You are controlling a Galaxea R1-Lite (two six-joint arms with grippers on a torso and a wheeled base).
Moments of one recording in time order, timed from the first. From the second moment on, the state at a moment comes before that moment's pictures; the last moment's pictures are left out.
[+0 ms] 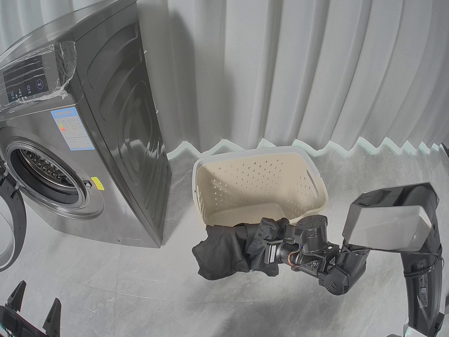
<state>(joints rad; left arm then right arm) 0.00 0.02 -0.02 0.01 -0.01 -0.04 0.57 2.42 -0.73 -1.24 -0.03 0.36</state>
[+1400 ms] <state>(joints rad) 0.00 0.02 -0.02 0.01 -0.01 -0.04 0.52 2.37 -0.58 -1.26 -0.02 0.30</state>
